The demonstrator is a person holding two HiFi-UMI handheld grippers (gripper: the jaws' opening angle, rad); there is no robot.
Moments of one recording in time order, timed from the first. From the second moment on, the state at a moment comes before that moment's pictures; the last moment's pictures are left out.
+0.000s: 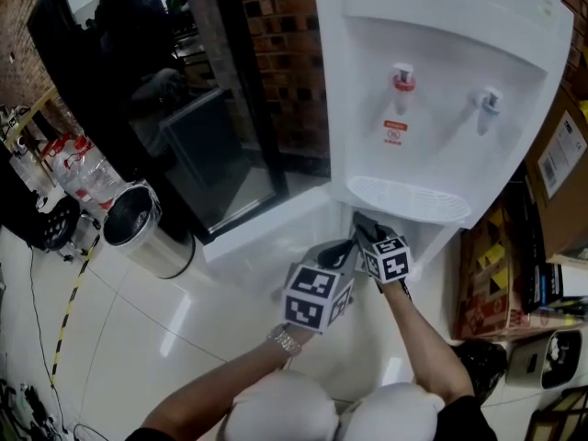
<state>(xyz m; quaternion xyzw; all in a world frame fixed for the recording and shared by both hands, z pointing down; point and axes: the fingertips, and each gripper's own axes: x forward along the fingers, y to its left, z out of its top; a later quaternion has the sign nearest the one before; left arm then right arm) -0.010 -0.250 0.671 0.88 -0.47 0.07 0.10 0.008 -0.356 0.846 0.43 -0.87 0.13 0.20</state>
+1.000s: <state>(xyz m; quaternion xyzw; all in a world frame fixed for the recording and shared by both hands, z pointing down) 0.016 -0.235 0.659 0.90 -0.43 0.05 0.10 0.172 -0.338 0.829 0.68 -0.69 0.15 0.22</state>
